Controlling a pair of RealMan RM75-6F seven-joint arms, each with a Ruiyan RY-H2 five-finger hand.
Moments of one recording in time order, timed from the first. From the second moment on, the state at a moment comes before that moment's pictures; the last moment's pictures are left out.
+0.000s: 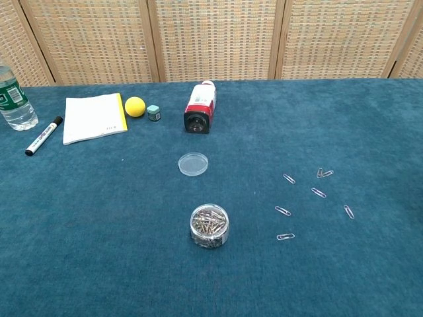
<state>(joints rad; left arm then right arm) -0.08 -0.91 -0.10 -1.91 1.34 1.49 0.16 0.26 -1.17 0.10 -1.59 -1.61 1.34 -0.14</state>
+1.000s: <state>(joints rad) -0.12 -0.94 -0.12 -1.89 1.26 1.44 0.23 0.63 -1.48 0.18 -1.44 -1.26 0.86 -0.30</state>
